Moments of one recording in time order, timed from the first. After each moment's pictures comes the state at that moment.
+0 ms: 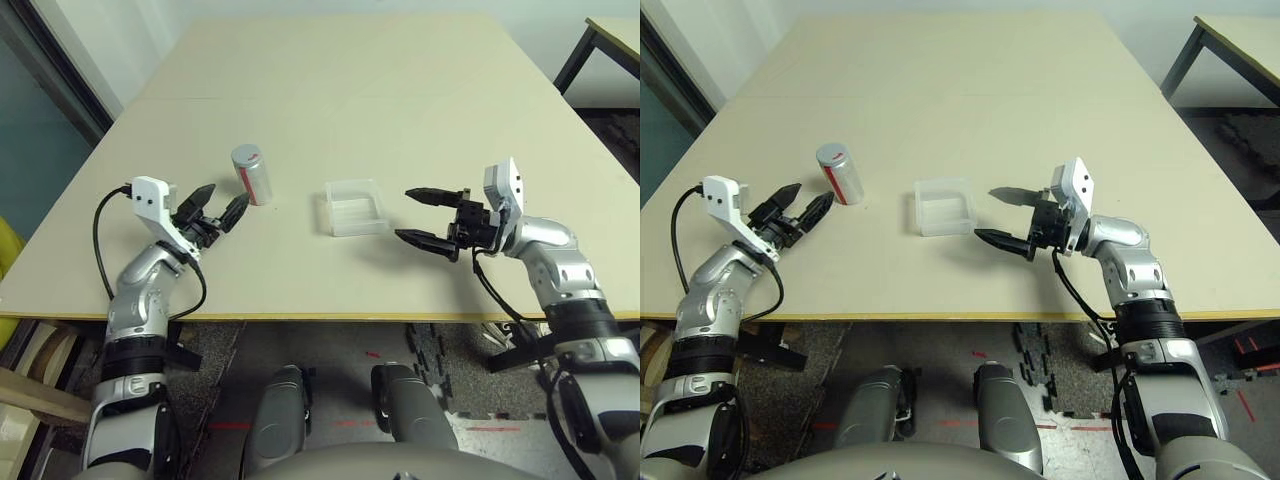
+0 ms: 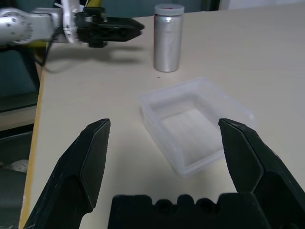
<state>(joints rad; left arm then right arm) -0.35 0.37 0.25 0.38 -0.37 0.05 -0.64 -0.45 -0.47 0.00 0.35 0.39 0.03 1.24</state>
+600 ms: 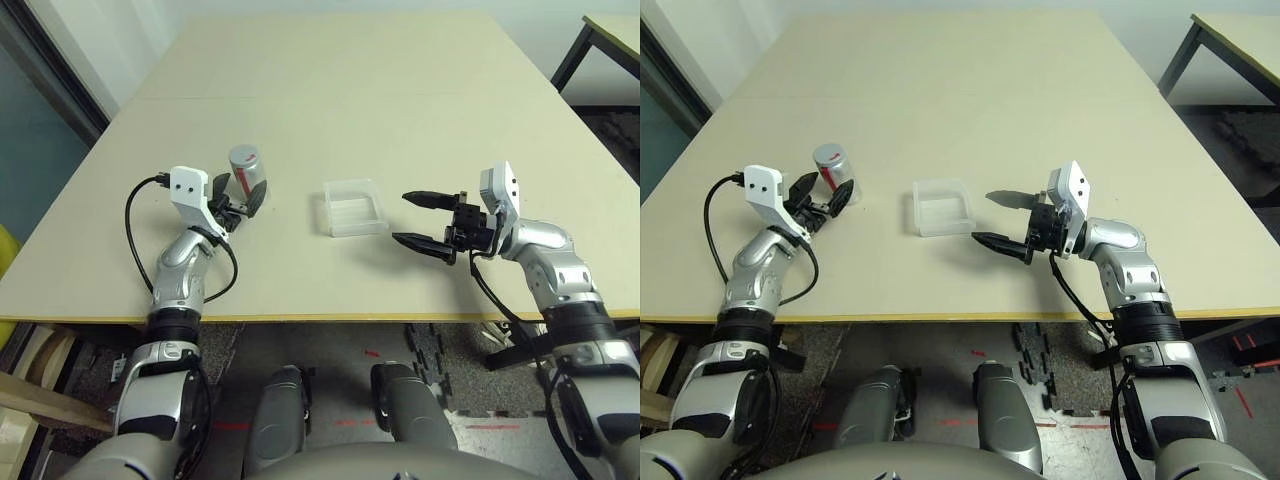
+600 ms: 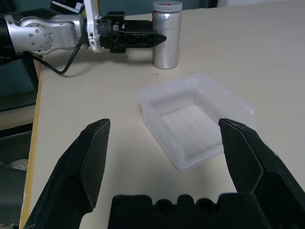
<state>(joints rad) -0.51 0.30 0.21 0.64 -0.26 -0.14 -0.54 -0.44 -0.48 0.00 0.34 0.39 0.03 1.24</state>
